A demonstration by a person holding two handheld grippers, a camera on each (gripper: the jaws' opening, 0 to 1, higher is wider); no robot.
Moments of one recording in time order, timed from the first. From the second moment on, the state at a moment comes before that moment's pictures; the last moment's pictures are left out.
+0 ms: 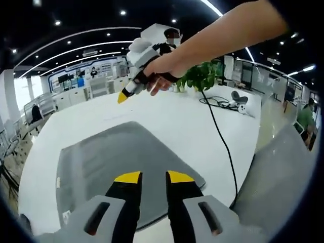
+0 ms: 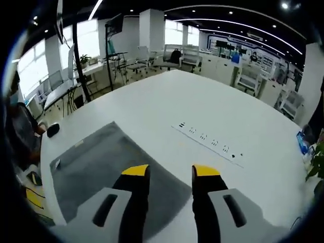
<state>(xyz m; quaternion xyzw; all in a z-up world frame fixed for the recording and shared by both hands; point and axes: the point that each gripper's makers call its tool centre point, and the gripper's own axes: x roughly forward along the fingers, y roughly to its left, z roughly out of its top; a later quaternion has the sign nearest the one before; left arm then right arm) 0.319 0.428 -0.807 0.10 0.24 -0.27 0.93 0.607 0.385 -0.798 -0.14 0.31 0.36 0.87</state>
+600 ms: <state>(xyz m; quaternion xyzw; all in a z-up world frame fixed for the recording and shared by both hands) 0.318 0.388 -0.836 0.12 0.27 -0.30 0.91 0.601 0.347 -0.849 -0.12 0.35 0.35 0.86</state>
